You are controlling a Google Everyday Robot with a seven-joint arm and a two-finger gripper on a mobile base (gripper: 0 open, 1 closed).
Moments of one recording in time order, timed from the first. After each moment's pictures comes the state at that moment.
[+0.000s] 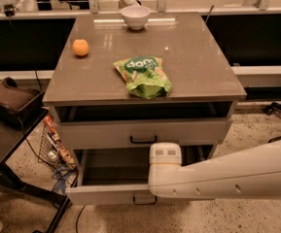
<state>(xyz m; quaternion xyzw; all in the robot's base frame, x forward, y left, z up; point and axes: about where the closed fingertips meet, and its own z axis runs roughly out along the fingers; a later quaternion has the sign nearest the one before) 0.494 -0.090 0.531 -0.71 0.67 -0.20 0.12</state>
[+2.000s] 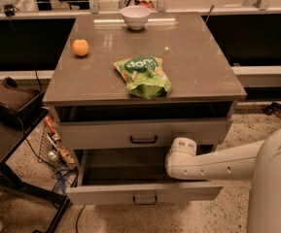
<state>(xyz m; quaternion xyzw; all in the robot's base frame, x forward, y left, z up) 0.572 -0.146 0.409 -0.71 0.68 -0.14 0.13</state>
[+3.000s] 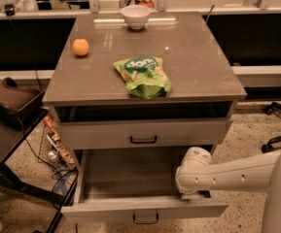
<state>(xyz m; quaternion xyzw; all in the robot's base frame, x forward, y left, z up) 0.508 -0.178 0.394 -0.70 0.70 -0.09 0.08</state>
